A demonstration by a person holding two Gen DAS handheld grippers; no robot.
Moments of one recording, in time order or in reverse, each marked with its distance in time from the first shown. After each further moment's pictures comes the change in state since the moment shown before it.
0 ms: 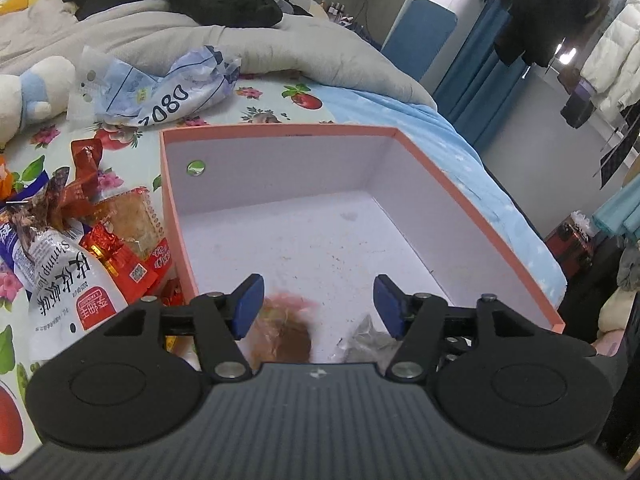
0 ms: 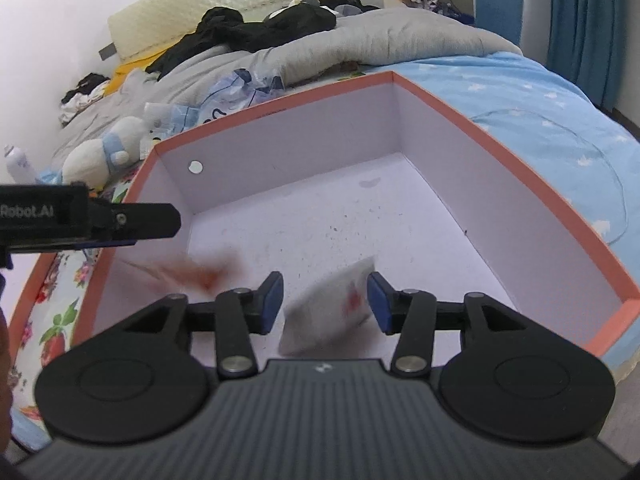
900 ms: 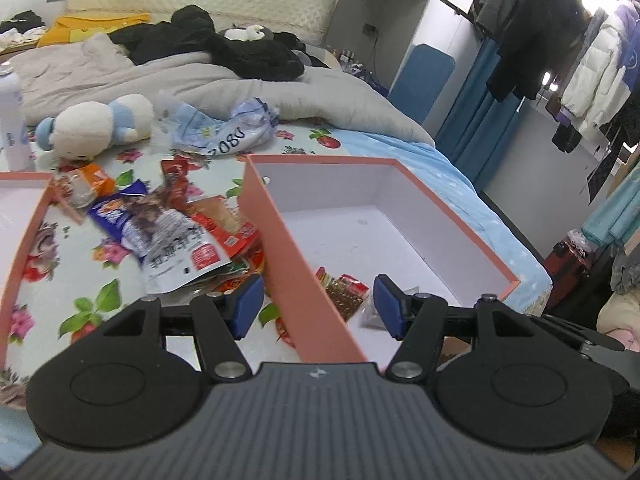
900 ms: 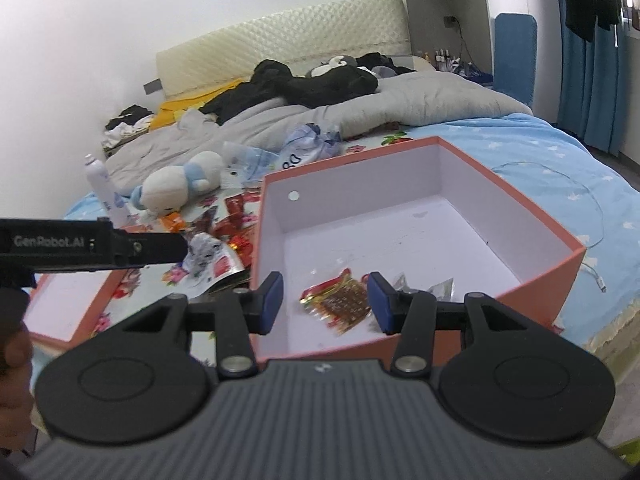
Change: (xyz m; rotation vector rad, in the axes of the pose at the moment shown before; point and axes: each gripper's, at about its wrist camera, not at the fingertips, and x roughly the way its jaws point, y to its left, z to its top) left arm -0.188 0.022 -0.081 0.002 -0.149 0.044; right arm -0.134 0.080 -0.046 -0.038 -0.169 0.065
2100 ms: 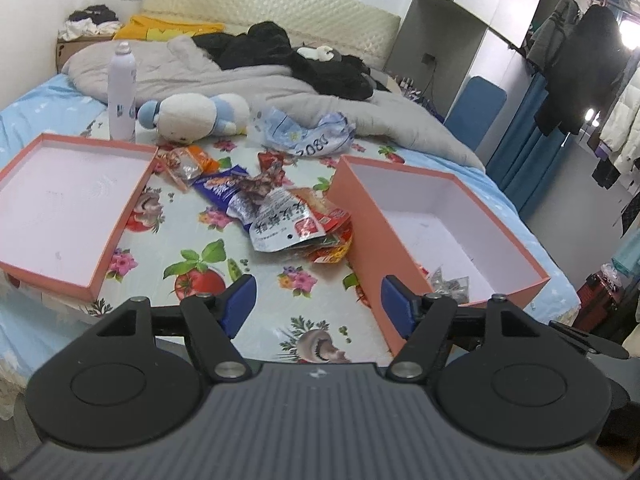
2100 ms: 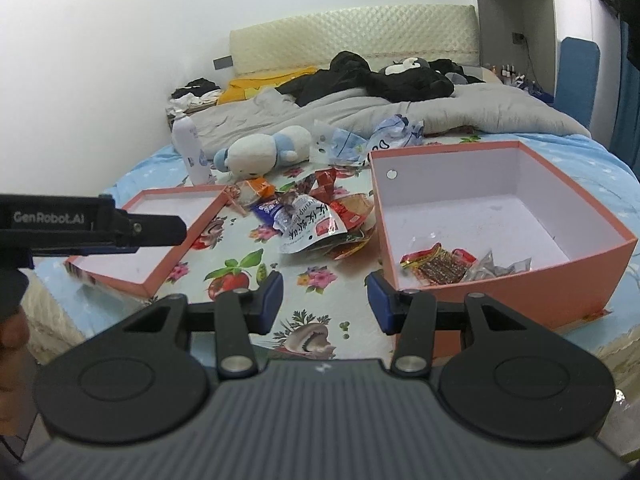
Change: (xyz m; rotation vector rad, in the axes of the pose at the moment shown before) left arm -0.100 0.057 -0.058 -0.110 -0.056 0.147; right arm -0.034 0.085 -0.046 -0.121 0.017 0.130
